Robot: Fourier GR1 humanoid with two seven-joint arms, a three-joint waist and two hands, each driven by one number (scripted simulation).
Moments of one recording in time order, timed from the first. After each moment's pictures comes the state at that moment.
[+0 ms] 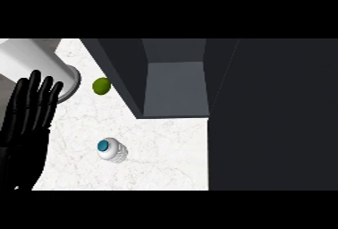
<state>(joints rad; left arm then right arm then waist) -0.01 0.09 -0.03 -2.10 0.03 -0.04 -0.01 -0.01 -0.09 -0.02 -2.10 0.00 0.03 -0.01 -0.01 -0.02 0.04</state>
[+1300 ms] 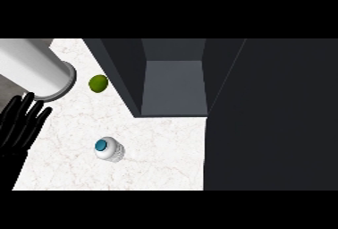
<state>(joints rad) 0.14 0.19 0.13 -2.12 0.34 -0.19 0.25 0.53 -0.10 0.24 -2.45 -0.15 0.25 0.05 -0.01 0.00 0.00</state>
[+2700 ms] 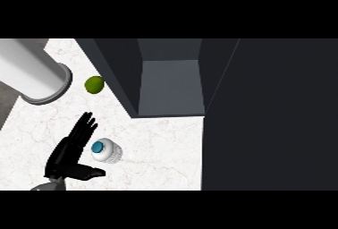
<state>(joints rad) -0.04 0.15 0.16 -1.11 0.15 -0.37 -0.26 0.91 -0.16 0.36 -2.50 -0.06 0.32 -0.24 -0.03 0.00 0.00</state>
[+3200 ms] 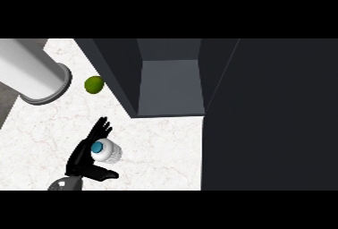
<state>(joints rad) -0.18 0.13 0.14 -0.73 0.05 -0.41 -0.55 0.97 -0.20 0.38 -2.50 -0.05 0.31 -0.32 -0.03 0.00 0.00</state>
